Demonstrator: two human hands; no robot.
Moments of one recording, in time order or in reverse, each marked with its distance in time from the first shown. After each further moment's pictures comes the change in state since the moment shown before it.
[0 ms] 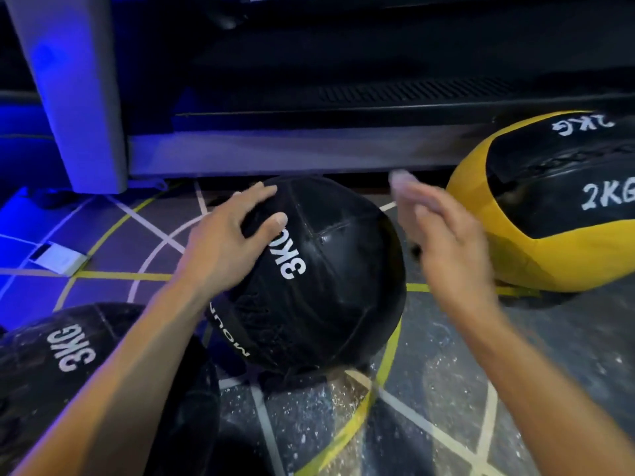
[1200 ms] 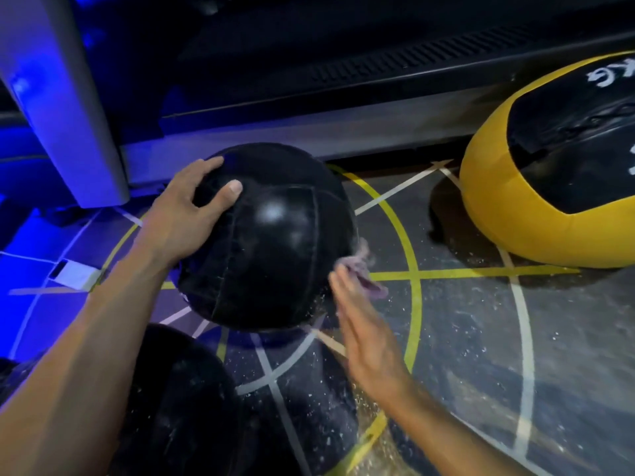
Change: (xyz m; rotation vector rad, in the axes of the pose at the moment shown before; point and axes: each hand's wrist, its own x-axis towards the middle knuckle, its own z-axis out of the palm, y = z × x) left_hand 0.068 -0.064 -0.024 0.008 -0.016 -0.116; right_hand -0.084 0.127 0.084 -0.273 -0.239 -0.134
